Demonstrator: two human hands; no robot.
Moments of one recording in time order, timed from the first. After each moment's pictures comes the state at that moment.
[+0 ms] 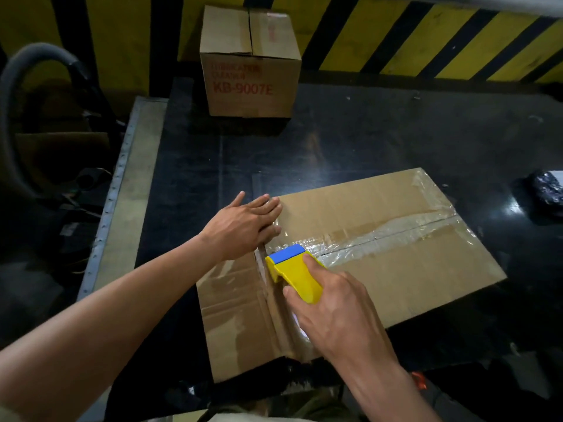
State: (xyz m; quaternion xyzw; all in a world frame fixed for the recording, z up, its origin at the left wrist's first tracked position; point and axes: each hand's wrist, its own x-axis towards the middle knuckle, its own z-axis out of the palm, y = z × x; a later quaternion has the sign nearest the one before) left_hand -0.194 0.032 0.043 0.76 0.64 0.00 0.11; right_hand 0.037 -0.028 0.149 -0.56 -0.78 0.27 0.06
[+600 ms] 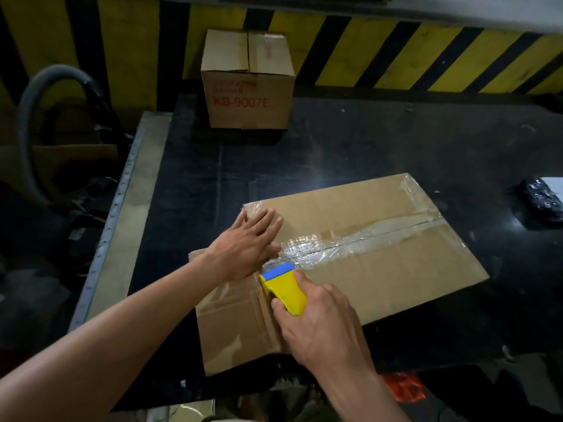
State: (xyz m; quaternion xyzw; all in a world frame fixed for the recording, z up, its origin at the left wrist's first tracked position) left_hand -0.152 0.002 0.044 0.76 0.64 -0.01 0.09; right_hand 0.062 -0.052 0.151 -0.56 -0.78 0.27 0.05
